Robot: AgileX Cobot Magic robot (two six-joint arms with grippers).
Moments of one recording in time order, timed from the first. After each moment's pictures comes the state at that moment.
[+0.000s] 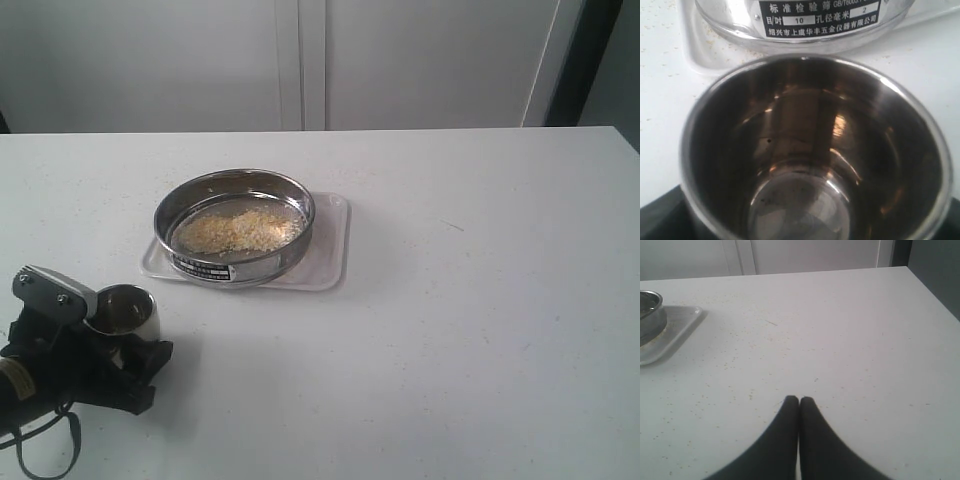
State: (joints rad) left arm -0.30 1.86 -0.26 0.22 -1.02 0.01; right arm 0.06 0.01 0.00 0.00 0.36 0.11
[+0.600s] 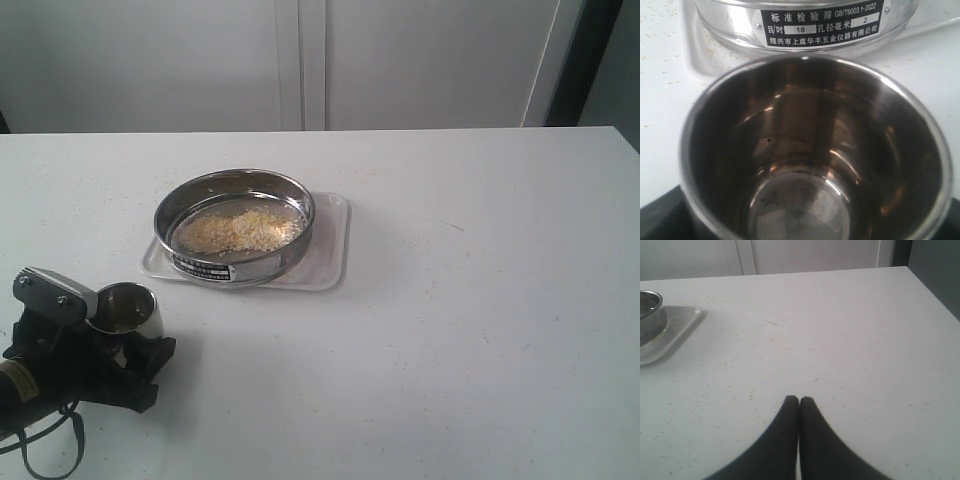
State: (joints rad) left arm -0.30 1.90 -0.26 0.21 -1.10 0.01; right arm 0.06 0.01 0.00 0.00 0.36 0.11
